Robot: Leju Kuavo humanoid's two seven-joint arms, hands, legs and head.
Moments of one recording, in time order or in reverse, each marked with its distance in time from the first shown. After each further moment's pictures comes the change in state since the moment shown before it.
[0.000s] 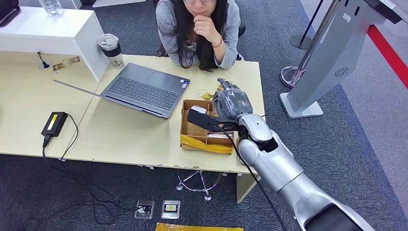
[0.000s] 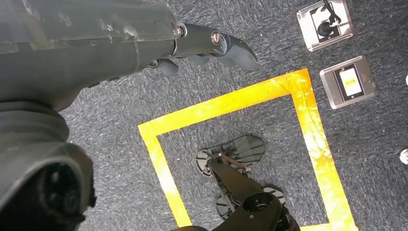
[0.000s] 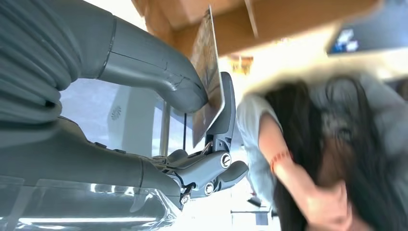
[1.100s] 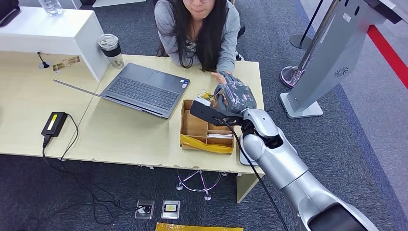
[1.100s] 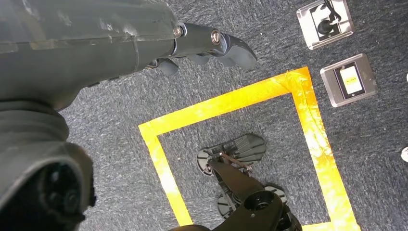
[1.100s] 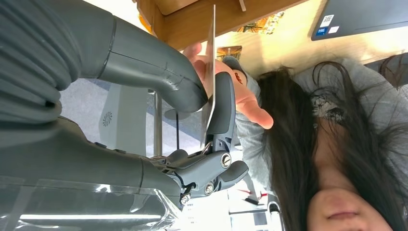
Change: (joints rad) left arm 0.000 -0.002 -0.004 0.000 -0.001 0.002 -0.001; right arm -0.004 -0.015 -0.027 -0.048 -0.055 0.000 -0.019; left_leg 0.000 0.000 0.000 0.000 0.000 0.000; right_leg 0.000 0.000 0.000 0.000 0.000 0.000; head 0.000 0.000
